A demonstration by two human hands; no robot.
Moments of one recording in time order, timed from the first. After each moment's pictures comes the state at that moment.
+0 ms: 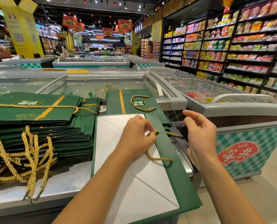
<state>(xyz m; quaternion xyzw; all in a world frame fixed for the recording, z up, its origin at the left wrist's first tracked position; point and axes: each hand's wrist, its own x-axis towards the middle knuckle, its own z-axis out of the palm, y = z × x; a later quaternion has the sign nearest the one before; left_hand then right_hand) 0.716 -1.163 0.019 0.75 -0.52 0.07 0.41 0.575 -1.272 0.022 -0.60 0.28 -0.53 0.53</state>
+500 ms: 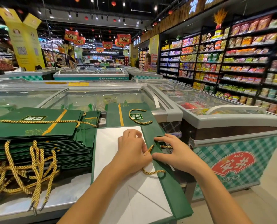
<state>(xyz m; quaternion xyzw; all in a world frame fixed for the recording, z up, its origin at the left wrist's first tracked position) 0.707 -1.147 0.028 0.80 -0.52 0.09 0.28 0.568 -1.277 0.032 -0.91 0.24 -0.16 0.30</state>
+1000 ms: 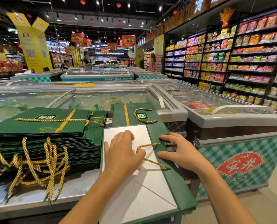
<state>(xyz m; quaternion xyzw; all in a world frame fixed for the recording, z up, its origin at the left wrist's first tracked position) 0.698 -1.100 0.035 0.87 -0.38 0.08 0.31 0.565 -1.271 0.034 -0.90 0.25 -0.17 0.32</state>
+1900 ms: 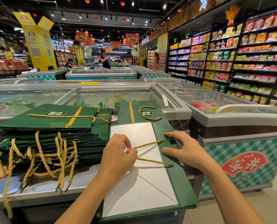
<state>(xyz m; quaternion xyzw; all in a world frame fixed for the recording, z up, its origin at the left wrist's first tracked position) 0.711 -1.072 0.017 0.80 -0.39 0.08 0.45 0.560 -1.268 0.030 -0.90 0.23 -0.20 0.31</state>
